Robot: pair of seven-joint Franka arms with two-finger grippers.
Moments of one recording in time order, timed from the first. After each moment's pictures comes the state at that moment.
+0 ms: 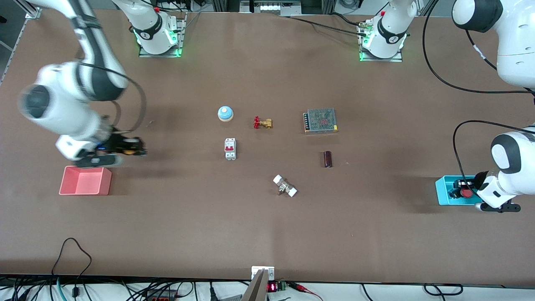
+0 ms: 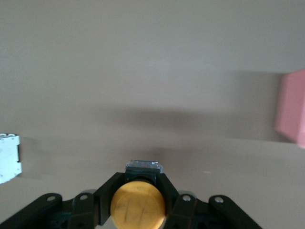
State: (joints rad) left arm 0.30 0.81 -0.01 -1.41 0.04 2.11 0.26; right arm -0.11 0.28 0.30 -1.99 -0.01 2.28 0.12
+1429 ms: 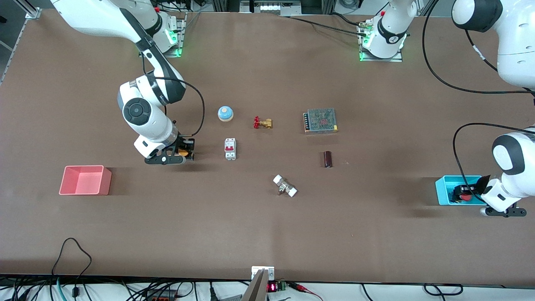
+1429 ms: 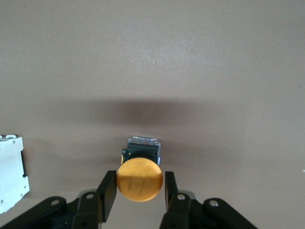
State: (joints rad) left arm 0.30 0.81 -0.03 -1.38 0.00 2.15 0.26; right arm 0.06 0.42 0.30 -2.02 -0.17 2.40 0.43
